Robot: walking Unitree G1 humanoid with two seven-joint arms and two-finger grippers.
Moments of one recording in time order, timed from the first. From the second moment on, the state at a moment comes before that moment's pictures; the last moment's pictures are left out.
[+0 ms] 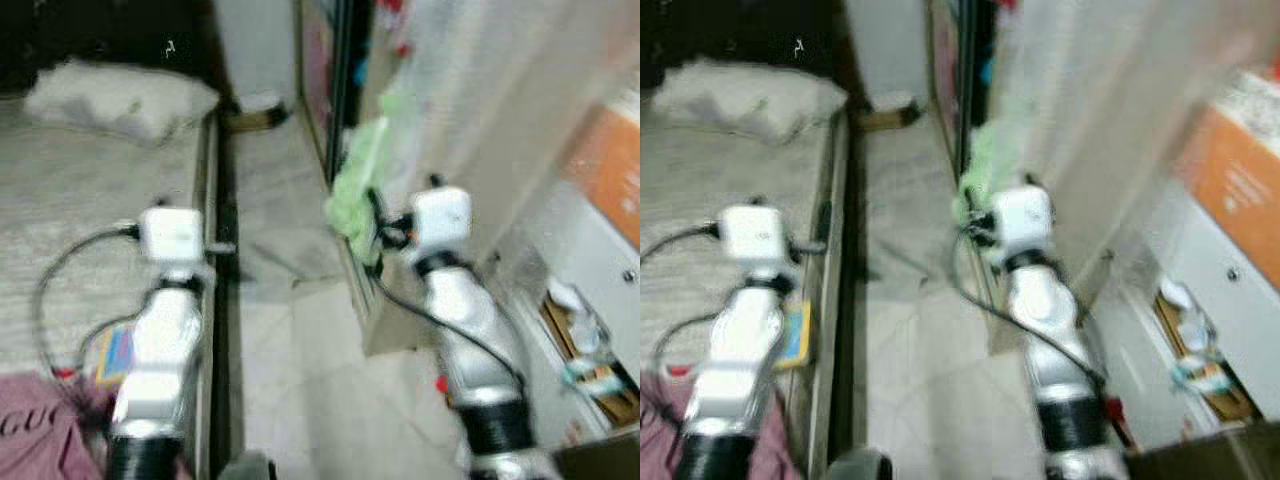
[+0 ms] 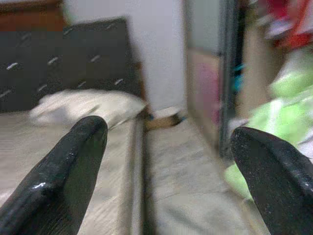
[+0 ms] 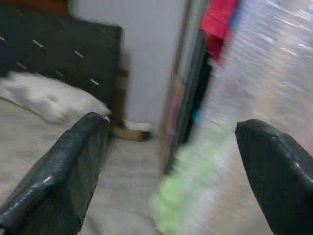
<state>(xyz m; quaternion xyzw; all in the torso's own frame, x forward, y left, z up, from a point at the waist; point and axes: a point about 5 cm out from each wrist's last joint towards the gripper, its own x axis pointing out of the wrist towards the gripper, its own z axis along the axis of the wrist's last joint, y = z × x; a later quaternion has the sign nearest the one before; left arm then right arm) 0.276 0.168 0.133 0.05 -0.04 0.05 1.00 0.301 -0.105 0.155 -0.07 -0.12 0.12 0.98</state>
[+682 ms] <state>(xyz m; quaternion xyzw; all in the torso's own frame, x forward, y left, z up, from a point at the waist) 0.280 0.165 0.112 -0.04 0.01 0.04 1.00 0.304 -0.125 0.120 -0.02 -0.04 0.08 1.00</state>
